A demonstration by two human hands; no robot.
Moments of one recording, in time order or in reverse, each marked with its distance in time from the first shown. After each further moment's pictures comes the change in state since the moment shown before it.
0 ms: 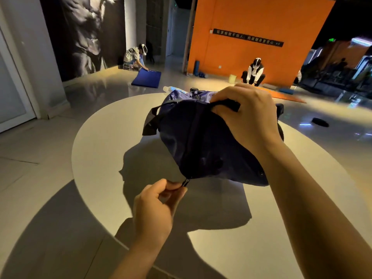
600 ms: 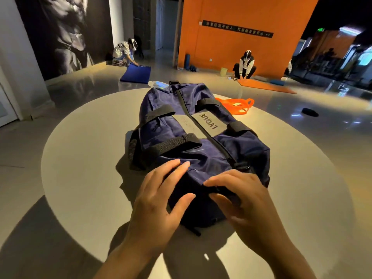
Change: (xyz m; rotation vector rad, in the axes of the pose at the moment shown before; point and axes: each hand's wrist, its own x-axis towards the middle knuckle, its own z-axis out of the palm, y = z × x) left_hand -0.002 0.006 0.032 0.475 -0.122 0.692; right_hand -0.151 0.013 -0.029 0.148 -0.270 0.090
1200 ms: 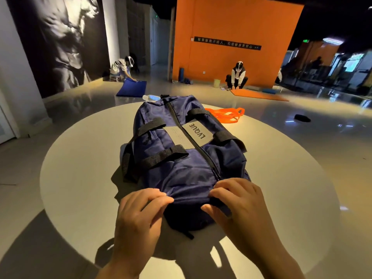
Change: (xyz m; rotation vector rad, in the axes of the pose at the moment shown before) left_hand -0.021 -0.013 -0.003 0.189 0.128 0.154; right_hand -0.025 0.014 -0.003 -0.317 0.029 0.052
